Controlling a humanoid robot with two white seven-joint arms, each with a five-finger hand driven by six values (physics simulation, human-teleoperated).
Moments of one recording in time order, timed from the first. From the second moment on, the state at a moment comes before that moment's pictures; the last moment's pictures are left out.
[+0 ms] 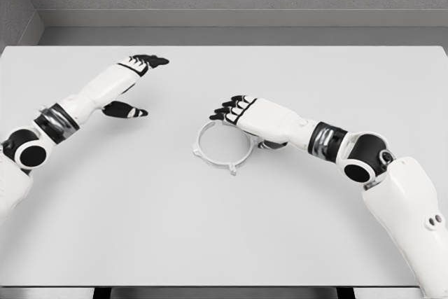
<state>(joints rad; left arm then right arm) -0.51 0.53 -0.49 -1.16 -0.45 -0.61 -0.05 -0.40 -0.33 0.42 -1.51 0.83 -0.54 0.46</state>
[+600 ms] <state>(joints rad) -0.51 0.54 -0.49 -1.15 -0.44 -0.61 -0.05 -0.42 -0.31 0.45 -1.48 0.83 -0.51 0.46</state>
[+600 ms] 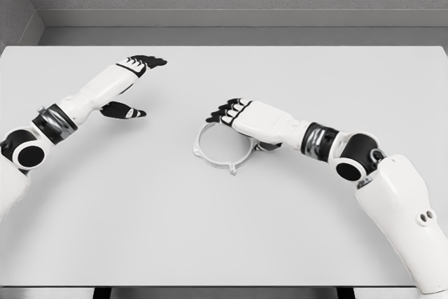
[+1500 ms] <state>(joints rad) -0.51 0.54 -0.49 -1.15 -0.44 -0.61 -0.05 -0.44 -0.30 0.47 -1.48 0.83 -0.48 0.46</state>
